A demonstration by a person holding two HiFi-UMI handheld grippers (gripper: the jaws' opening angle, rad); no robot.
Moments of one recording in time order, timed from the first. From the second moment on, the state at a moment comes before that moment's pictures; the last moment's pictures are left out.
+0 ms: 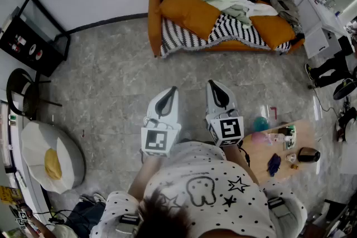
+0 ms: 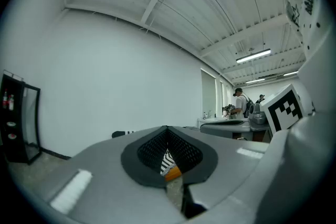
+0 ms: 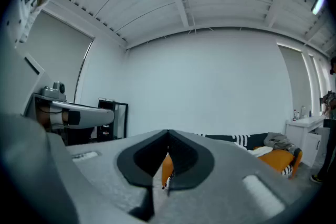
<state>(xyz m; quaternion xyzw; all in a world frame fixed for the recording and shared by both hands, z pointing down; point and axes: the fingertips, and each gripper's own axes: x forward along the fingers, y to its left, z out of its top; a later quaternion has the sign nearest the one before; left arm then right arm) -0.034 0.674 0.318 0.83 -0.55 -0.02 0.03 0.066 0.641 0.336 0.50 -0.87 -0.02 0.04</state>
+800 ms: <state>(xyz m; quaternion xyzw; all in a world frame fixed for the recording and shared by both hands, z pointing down) -0.020 0.672 0.323 0.81 -0.58 -0.04 0.02 0.100 0.651 0.337 0.47 -0.88 -0.02 0.00</state>
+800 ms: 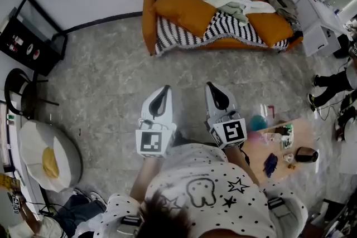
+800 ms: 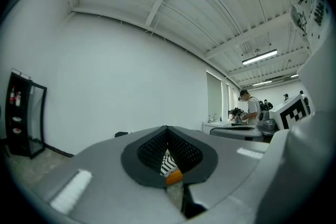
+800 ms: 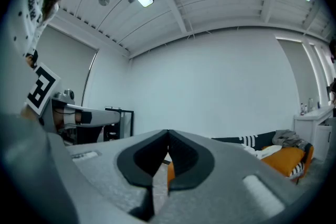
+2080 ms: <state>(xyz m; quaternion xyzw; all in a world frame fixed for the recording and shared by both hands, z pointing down) -0.050 0.514 0.334 0.87 -0.48 -0.04 0.08 0.066 0.518 0.359 0.56 -0.83 0.00 0.05</state>
